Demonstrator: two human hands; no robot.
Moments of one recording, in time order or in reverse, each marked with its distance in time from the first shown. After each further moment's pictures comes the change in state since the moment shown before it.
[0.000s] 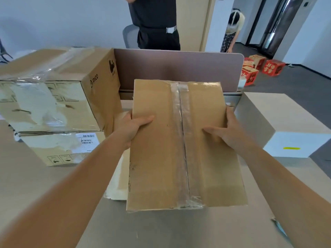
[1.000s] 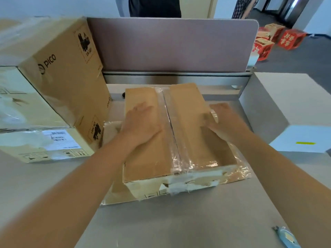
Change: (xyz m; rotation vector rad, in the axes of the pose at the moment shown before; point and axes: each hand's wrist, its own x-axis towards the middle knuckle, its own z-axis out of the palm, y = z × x) left_hand 0.065 -0.036 0.066 1.367 -0.007 0.373; right_hand 0.073 0.040 -0.002 -0.630 -0.118 -0.100
